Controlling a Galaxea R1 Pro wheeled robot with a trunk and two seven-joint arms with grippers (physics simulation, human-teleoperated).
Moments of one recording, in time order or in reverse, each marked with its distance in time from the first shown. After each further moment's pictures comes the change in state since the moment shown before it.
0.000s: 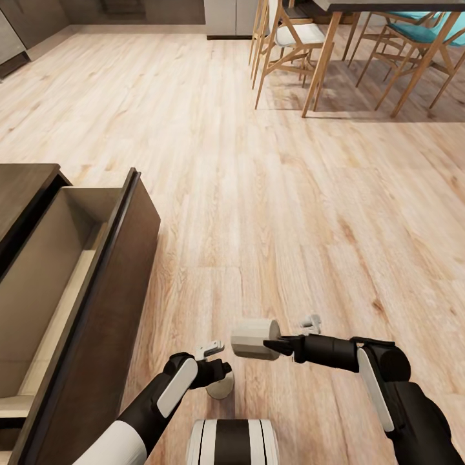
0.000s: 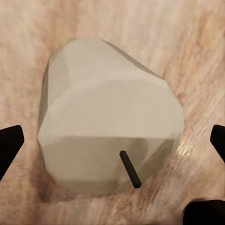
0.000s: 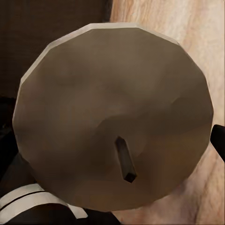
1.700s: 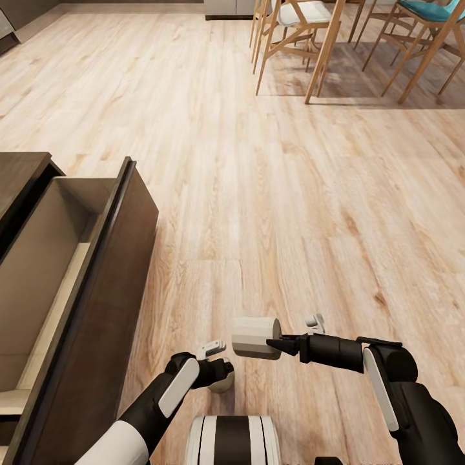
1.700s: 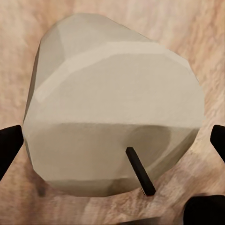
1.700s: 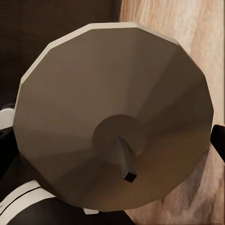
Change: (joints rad) left arm 0.000 -0.009 0.000 -0.001 0.000 0.000 -0.003; right arm 0.001 -0.007 -0.036 0.003 0.008 -0.002 0.103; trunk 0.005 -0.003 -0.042
